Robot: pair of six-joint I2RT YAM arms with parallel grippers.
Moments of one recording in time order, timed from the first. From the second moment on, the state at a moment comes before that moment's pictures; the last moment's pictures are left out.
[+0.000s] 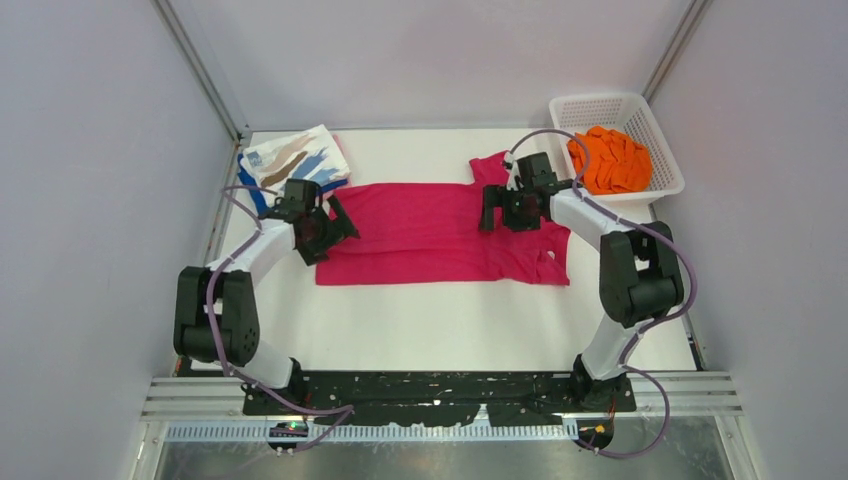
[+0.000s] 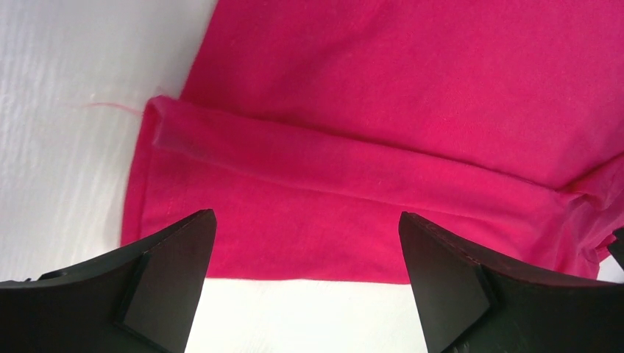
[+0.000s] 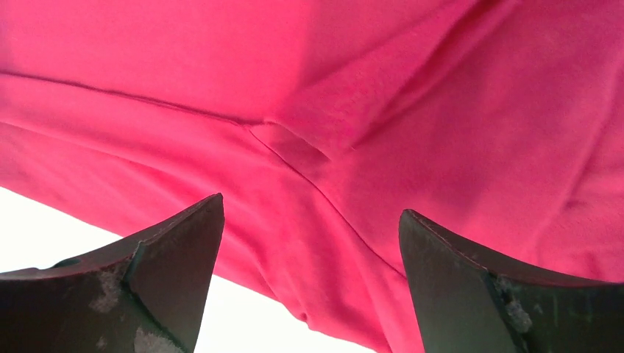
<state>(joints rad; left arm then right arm) -0.12 1.51 0.96 -0.47 0.09 -0.69 0.25 1.75 1.20 -0.45 -0.22 0.20</state>
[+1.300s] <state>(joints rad) -0.12 1.58 1.06 -0.50 0.10 -0.63 0.30 1.79 1.25 -0.37 -0.18 0.34</state>
